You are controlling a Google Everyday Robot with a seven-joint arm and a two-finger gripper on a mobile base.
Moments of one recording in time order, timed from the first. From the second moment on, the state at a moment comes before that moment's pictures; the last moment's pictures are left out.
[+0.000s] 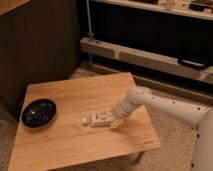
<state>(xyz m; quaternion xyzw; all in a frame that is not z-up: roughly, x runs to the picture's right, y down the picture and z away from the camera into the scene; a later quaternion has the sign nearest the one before) 0.039 0.178 0.859 -0.34 -0.25 0.06 0.91</state>
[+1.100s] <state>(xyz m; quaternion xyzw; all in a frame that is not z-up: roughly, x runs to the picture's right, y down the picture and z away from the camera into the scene) -0.147 0.062 0.804 -0.31 -0.30 0.00 0.90</state>
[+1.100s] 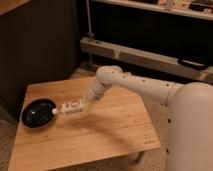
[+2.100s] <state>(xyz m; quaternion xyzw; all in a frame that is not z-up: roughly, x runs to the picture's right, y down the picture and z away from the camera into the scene) -0.294 0.057 0.807 -0.34 -0.33 -0.10 0.87</state>
